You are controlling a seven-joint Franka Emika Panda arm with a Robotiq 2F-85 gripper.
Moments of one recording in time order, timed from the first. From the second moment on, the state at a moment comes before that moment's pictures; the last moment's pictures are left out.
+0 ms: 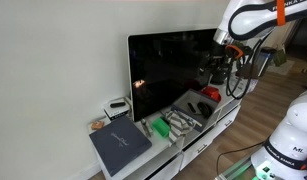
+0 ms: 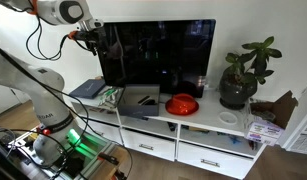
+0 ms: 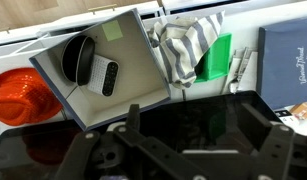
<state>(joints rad) 0.06 -0.70 0.09 -2.67 0.06 2.20 0.12</state>
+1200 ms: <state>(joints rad) -0.26 -0.05 0.08 -2.70 -0.43 2.76 0.51</state>
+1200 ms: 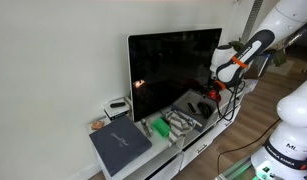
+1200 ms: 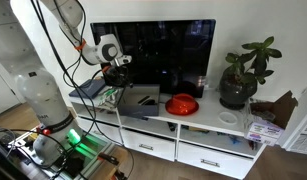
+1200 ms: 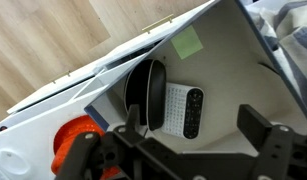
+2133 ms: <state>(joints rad) -0.28 0.10 0.02 -2.63 -0.60 2.82 0.62</state>
